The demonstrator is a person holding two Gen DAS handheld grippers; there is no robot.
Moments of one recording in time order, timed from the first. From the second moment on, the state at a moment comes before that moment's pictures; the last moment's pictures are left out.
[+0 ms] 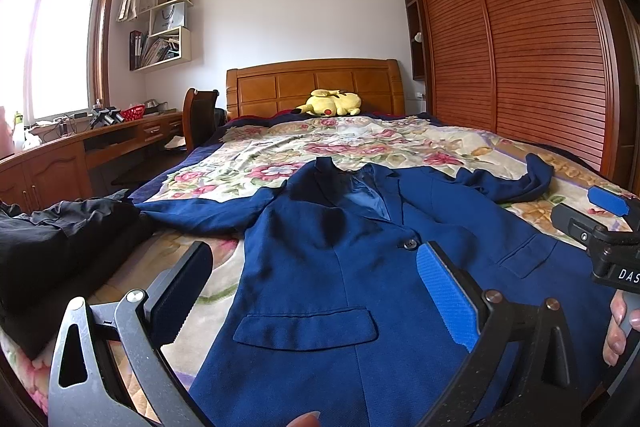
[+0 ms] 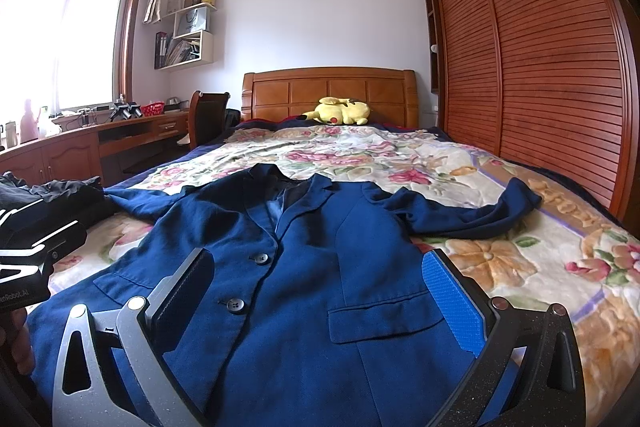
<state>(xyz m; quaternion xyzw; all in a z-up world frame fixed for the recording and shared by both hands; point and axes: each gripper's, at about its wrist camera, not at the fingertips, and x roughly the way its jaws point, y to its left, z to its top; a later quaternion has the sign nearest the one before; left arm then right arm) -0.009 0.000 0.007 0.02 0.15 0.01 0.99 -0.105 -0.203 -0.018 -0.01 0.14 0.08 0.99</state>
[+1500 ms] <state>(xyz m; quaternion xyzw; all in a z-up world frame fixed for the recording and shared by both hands) 0.029 0.058 0.015 0.05 0.23 0.03 0.97 -0.072 -0.170 -0.003 -0.02 0.15 0.16 0.98</state>
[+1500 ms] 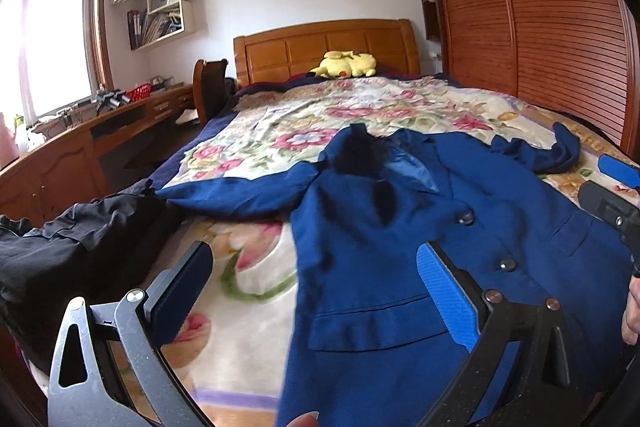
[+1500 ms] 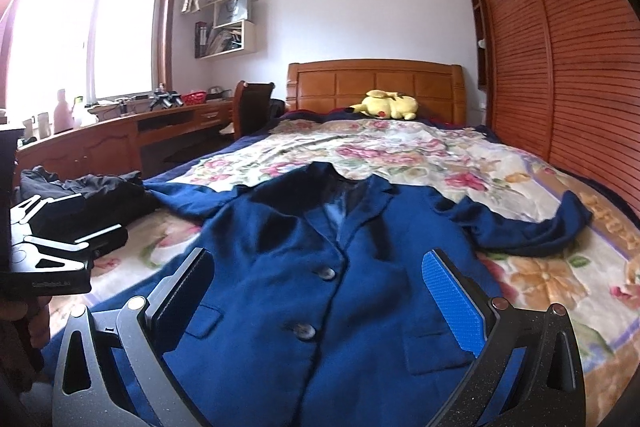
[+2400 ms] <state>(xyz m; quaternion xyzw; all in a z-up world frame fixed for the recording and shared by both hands) 0.134 0.147 0.007 0.03 0.32 0.06 0.94 0.003 -0.121 0.021 -0.04 0.17 0.21 0.96</state>
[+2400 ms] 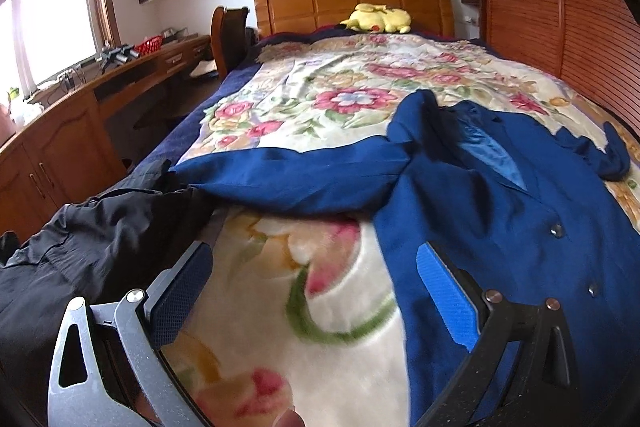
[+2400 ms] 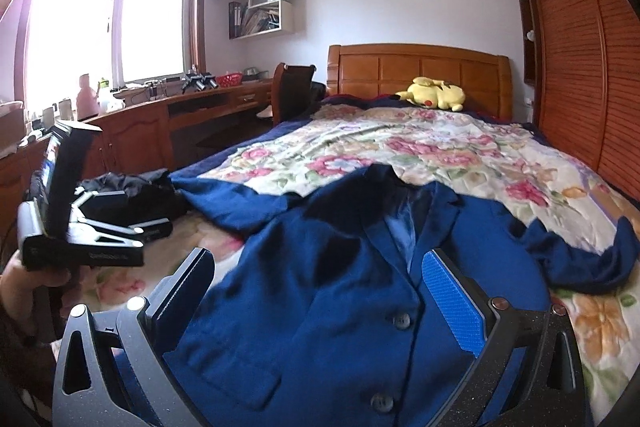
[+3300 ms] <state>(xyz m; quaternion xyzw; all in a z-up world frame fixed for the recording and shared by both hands) 0.281 0.220 -0.044 -0.10 0.43 0.10 0.89 0.090 -0.093 0.003 -0.05 0.25 0.25 0.93</state>
